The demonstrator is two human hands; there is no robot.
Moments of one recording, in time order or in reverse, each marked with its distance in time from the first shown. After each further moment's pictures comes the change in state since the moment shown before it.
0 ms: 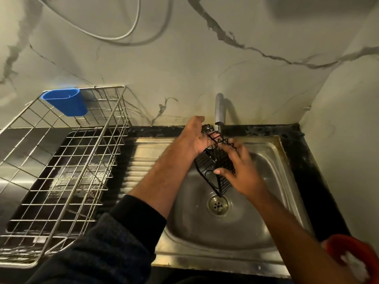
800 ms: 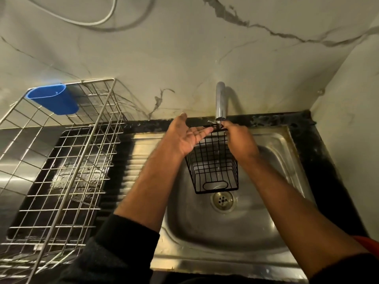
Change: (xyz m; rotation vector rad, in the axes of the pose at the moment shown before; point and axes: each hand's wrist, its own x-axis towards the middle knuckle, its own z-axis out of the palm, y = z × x) left_hand 0.042 0.012 -0.037 -0.149 -0.019 -0.039; right_hand 0.092 0.006 0.011 -0.226 0.014 0.139
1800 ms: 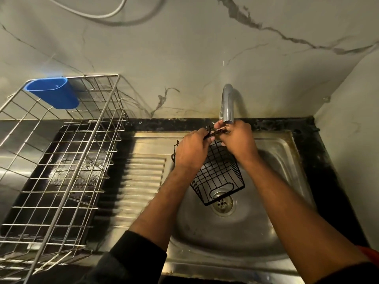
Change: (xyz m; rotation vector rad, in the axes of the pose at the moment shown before) left_hand 0.006 -0.043 -0.035 1.622 0.183 0.882; right_hand 0.014 -0.021 0.001 0.466 0.068 0.057
